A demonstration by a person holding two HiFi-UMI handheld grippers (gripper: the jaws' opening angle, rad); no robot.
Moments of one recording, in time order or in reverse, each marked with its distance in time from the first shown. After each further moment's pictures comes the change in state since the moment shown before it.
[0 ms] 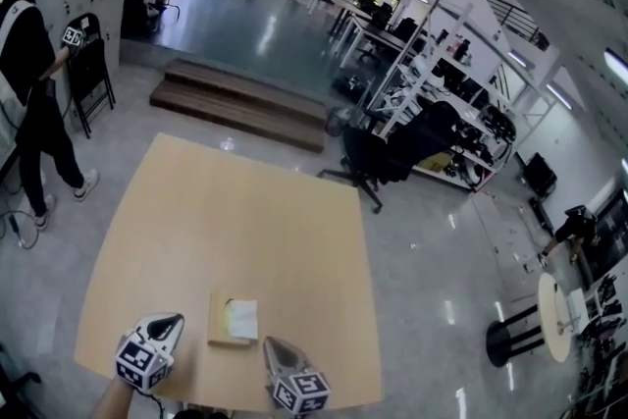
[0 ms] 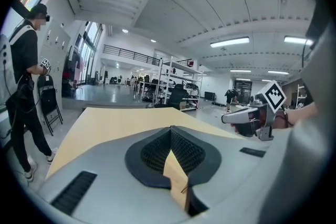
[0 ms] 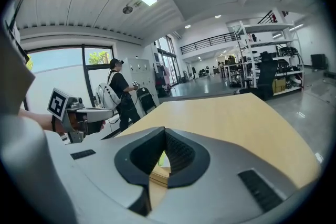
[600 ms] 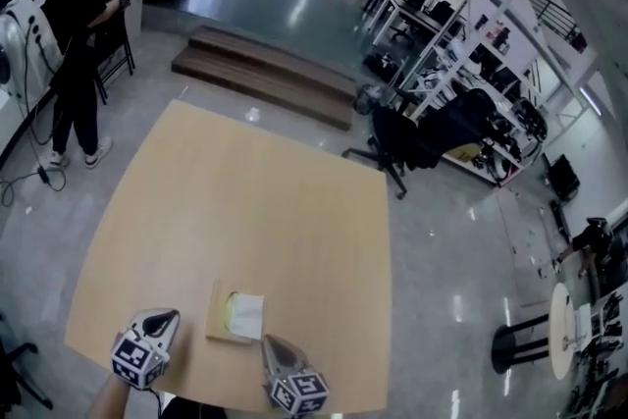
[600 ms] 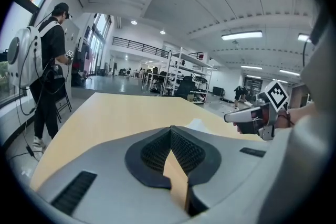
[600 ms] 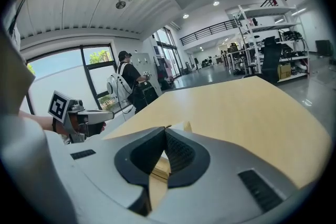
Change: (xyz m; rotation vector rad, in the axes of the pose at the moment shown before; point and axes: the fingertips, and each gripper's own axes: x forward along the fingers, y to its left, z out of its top) left arm 0.009 0.020 -0.052 -0.065 0.083 0.091; right arm 0.030 -0.009 -0.040 0.059 0.090 0.070
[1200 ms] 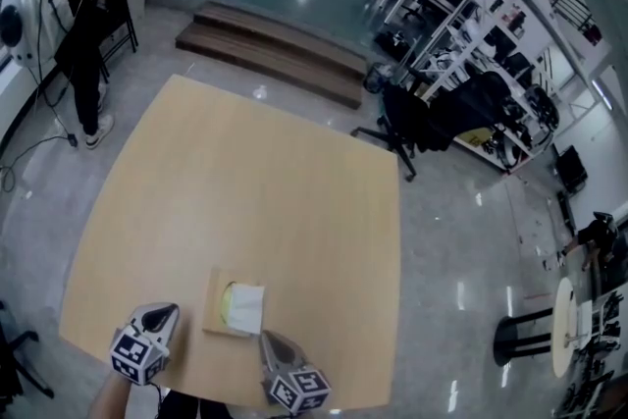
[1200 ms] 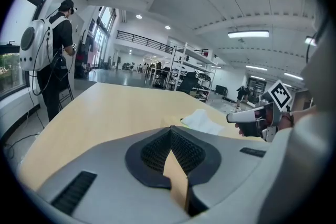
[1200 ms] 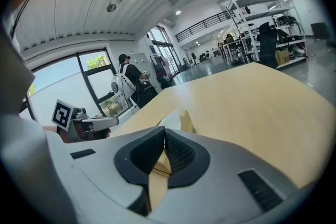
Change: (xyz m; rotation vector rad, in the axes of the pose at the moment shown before) left arm 0.012 0.002 -0.034 -0.058 0.054 0.015; right arm 0.008 -0.004 -0.024 0.104 0.032 0.031
